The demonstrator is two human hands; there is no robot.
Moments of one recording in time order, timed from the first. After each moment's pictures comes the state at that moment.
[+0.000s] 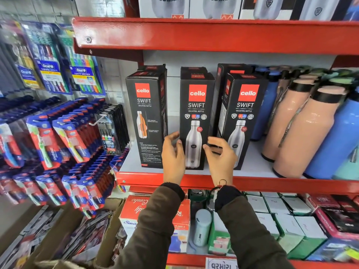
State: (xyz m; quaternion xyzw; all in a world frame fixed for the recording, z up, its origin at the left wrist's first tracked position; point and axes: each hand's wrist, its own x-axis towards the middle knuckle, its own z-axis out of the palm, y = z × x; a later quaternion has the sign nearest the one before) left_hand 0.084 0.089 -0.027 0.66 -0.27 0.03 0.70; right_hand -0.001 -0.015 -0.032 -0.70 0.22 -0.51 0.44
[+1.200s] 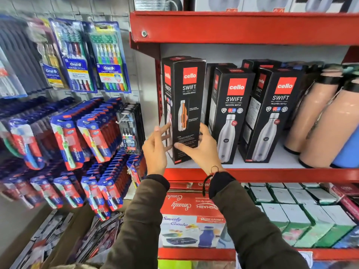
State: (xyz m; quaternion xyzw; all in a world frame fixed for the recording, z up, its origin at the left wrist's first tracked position) left_hand 0.172 0.211 -0.014 0.57 -0.24 -0.02 0.78; right_hand 0.088 0.098 -0.008 -0.79 0.17 -0.39 0.45
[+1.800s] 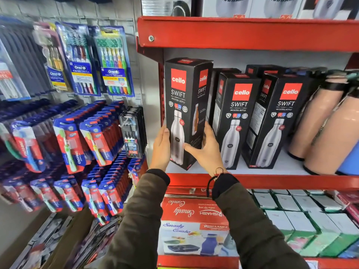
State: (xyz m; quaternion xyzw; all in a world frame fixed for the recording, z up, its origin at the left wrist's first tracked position) left_hand 0.207 0.188 -0.007 0.64 -0.28 -0.09 0.71; right_hand 0.104 0.085 -0.007 -0.77 0.14 -0.39 0.49
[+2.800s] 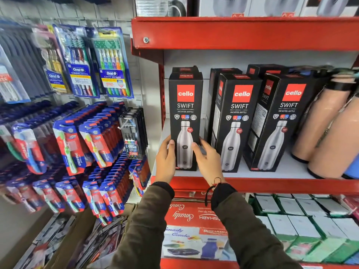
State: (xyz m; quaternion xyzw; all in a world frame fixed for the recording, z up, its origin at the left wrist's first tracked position) left_hand 0.192 0.181 -0.042 0.66 -0.27 -0.04 0.70; right_hand 0.107 0.074 -0.043 -0.76 0.19 -0.38 0.49
